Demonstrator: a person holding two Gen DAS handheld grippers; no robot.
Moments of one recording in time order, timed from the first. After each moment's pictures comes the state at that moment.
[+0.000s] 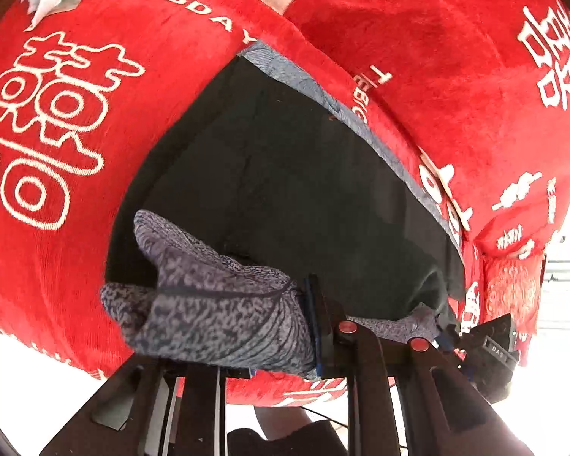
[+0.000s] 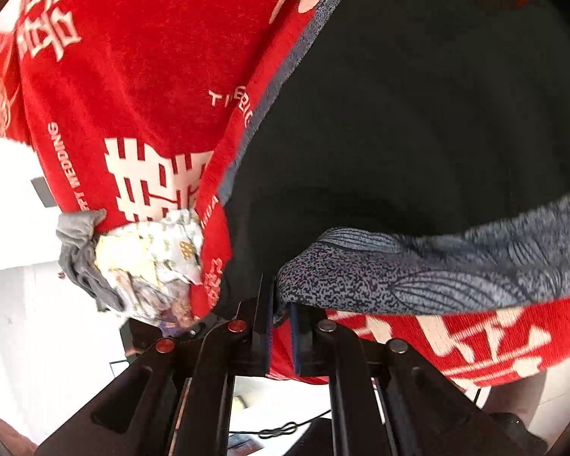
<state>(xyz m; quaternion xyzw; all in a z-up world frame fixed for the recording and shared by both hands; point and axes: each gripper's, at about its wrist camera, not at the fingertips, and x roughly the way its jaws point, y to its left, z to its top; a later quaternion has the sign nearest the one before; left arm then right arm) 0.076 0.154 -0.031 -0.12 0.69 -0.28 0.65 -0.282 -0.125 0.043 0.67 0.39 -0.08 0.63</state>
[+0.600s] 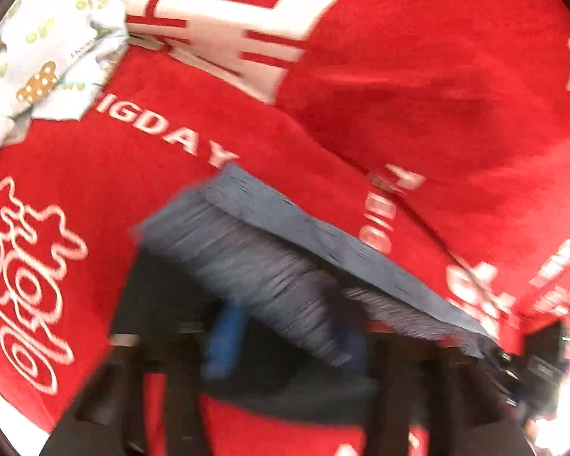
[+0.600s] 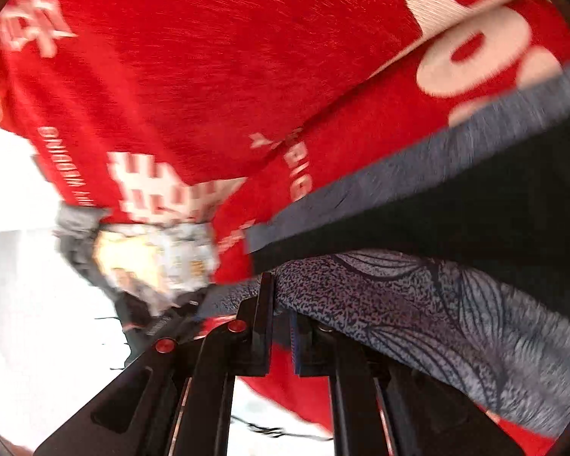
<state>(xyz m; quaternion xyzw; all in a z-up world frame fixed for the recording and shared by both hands) 0.190 0.046 -0.044 -0.06 0.63 -0.19 0.75 -0.133 -0.235 0.037 0.59 0.45 -0.02 0.67</state>
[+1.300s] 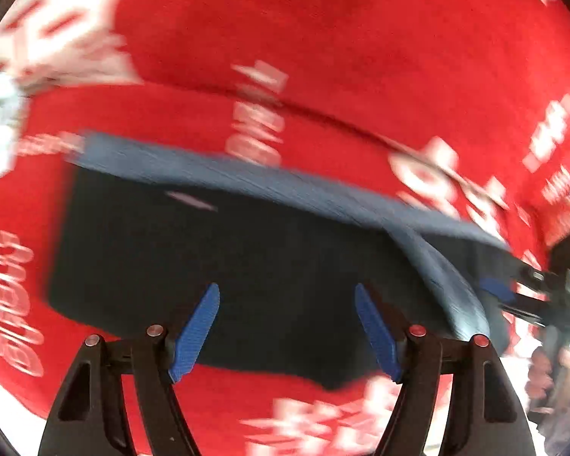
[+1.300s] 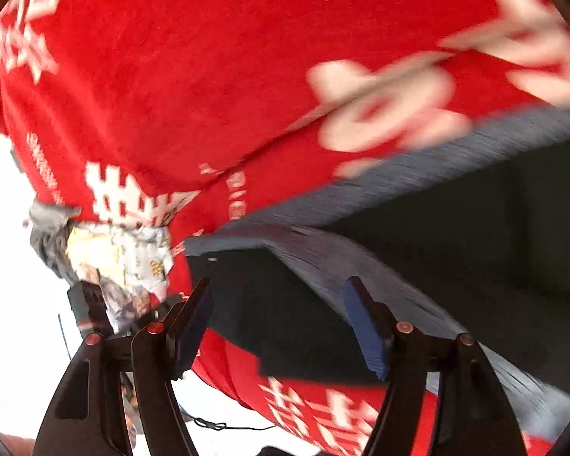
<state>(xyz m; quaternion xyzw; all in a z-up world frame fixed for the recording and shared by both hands) 0.075 -0.074 -0.007 0.08 0.66 -0.33 0.67 -0.213 -0.309 0.062 0.56 0.48 -0.07 0.67</state>
